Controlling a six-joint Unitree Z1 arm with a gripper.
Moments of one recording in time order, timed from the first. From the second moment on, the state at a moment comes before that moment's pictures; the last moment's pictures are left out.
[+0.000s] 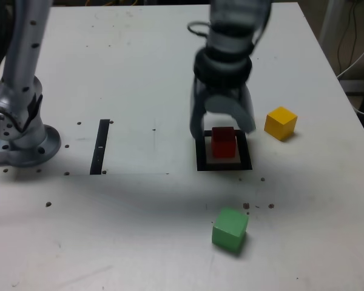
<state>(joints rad) -0.07 1.99 -1.46 1.16 0.10 -0.02</state>
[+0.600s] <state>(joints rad) -0.04 2.04 -1.82 1.46 0.20 0.41</state>
